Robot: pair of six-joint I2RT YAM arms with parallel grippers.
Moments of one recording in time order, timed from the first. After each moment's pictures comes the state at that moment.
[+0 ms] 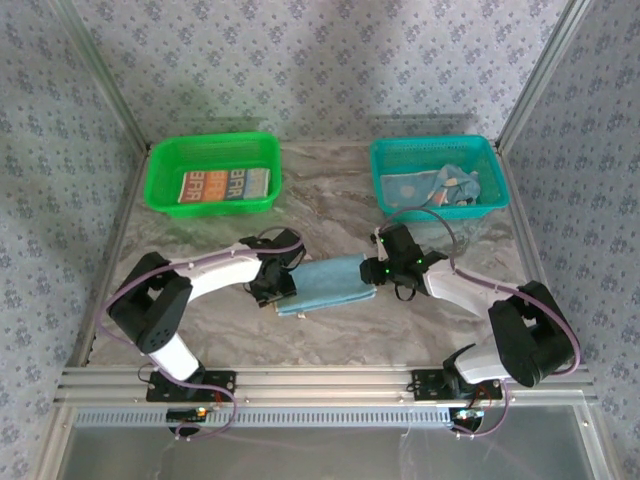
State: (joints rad) left arm -0.75 1.64 0.94 -0.76 0.00 -1.06; right arm 0.53 1.38 0.67 -0.25 -0.10 0.35
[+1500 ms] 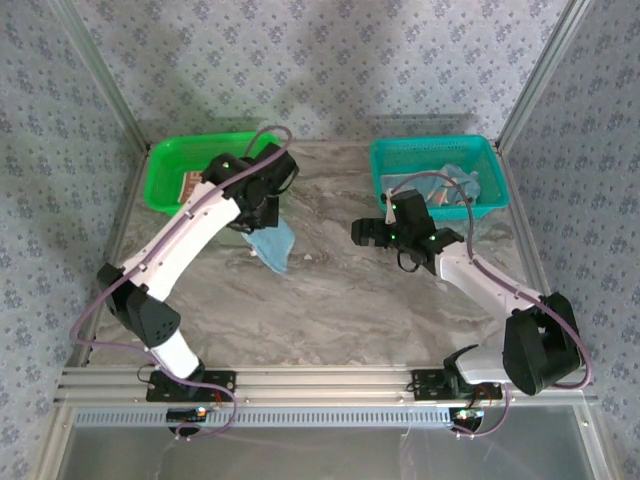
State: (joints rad) left arm -0.67 1.67 1.89 -1.51 -0.36 -0.59; right arm 0.46 1.34 0.90 -0.31 -0.06 0.37
